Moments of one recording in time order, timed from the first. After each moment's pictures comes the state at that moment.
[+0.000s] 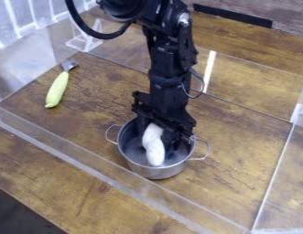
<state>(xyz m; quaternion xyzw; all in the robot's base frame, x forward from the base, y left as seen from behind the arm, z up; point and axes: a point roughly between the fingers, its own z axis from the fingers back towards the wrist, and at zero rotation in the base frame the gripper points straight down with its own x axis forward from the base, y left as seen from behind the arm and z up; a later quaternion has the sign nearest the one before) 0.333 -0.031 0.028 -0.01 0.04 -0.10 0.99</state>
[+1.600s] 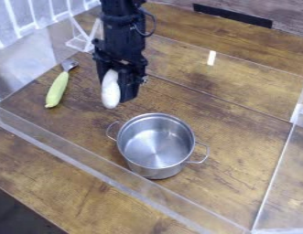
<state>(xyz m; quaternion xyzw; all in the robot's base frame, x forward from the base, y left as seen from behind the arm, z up) 0.343 0.044 0.073 -0.01 0.04 -0.11 0.99</state>
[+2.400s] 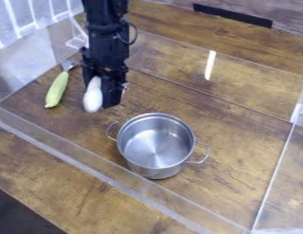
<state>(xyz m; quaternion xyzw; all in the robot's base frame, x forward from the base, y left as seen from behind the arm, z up) 0.333 0.074 0.057 -0.02 0.06 -0.12 0.99</state>
